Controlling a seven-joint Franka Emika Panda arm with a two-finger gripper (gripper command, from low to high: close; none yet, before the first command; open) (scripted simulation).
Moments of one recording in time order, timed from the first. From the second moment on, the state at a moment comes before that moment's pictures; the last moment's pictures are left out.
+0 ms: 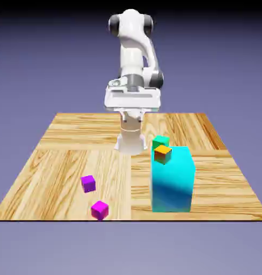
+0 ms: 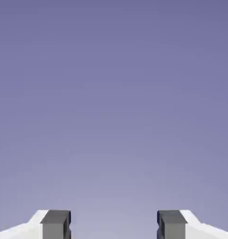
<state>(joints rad) -0.01 -0.54 -0.01 -2.80 0.05 2.99 0.74</state>
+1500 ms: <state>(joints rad) -0.55 0.64 -0.36 -2.56 1.87 1.62 0.83</state>
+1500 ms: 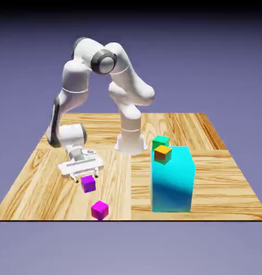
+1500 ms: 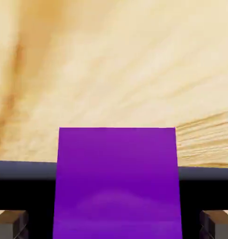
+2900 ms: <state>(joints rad) -0.11 -0.40 -0.06 -2.82 1.50 1.88 1.54</state>
